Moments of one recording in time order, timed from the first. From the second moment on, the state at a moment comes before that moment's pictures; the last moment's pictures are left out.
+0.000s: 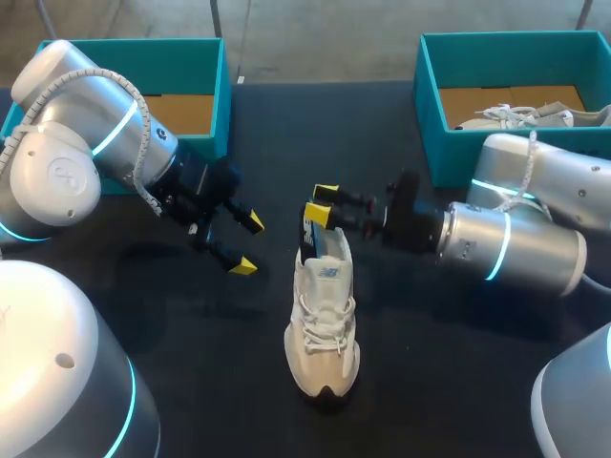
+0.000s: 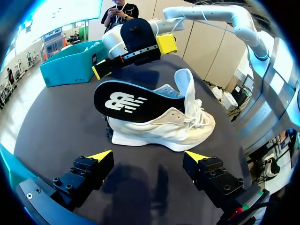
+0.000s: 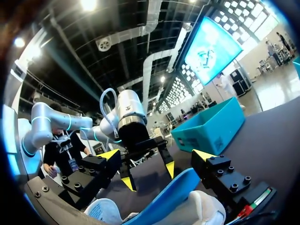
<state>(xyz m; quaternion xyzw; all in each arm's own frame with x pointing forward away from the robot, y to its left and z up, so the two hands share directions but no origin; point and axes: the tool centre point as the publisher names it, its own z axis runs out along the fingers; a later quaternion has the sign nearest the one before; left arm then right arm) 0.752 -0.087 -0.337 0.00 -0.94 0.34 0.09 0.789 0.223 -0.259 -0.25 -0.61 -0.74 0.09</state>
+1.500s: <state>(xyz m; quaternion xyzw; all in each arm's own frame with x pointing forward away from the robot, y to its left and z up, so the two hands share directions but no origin) 0.752 -0.087 -0.337 0.00 -0.94 0.34 0.09 0.807 0.228 -0.266 -0.28 -0.64 -0.71 0.06</state>
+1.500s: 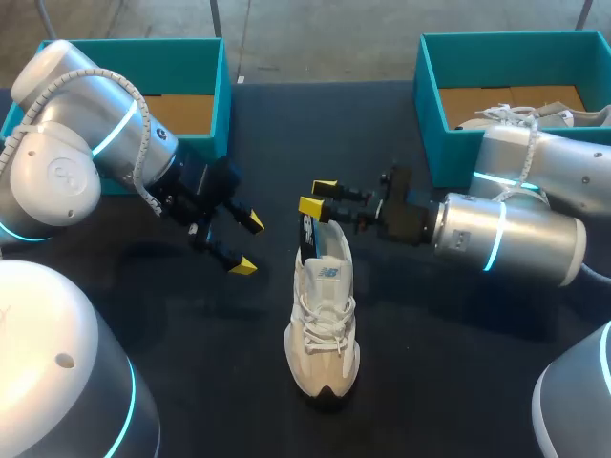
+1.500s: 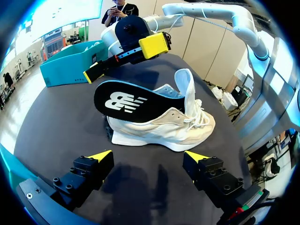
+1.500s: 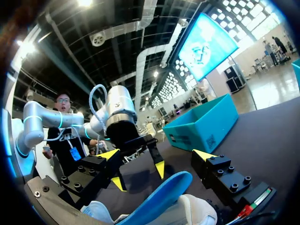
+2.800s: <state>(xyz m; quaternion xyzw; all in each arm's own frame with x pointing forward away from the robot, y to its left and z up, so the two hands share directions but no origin) 0.752 -0.087 -0.337 0.00 -0.94 0.34 0.09 0.808 0.192 -0.244 -0.38 -0.77 -0.52 -0.02</state>
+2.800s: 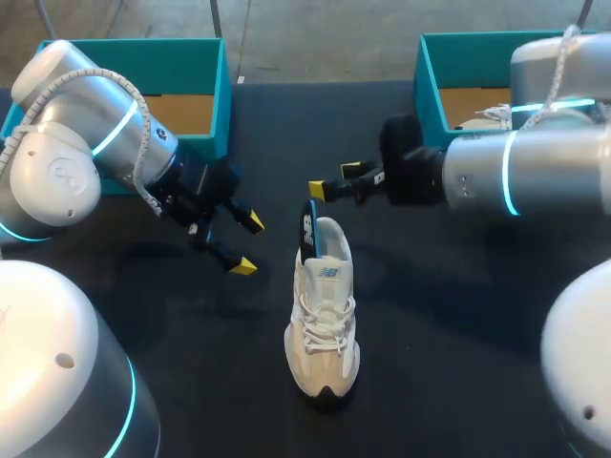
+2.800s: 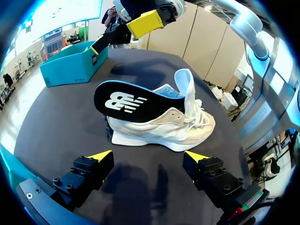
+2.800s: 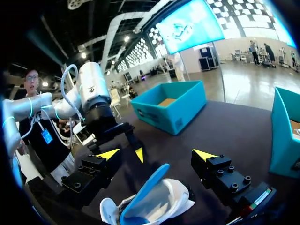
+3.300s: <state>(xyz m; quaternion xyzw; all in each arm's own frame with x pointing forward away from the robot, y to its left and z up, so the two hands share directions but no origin) 0.752 -0.086 -0.337 0.00 -0.94 0.34 0.09 0.787 0.192 -0.255 -0.38 -0.81 -0.45 0.01</state>
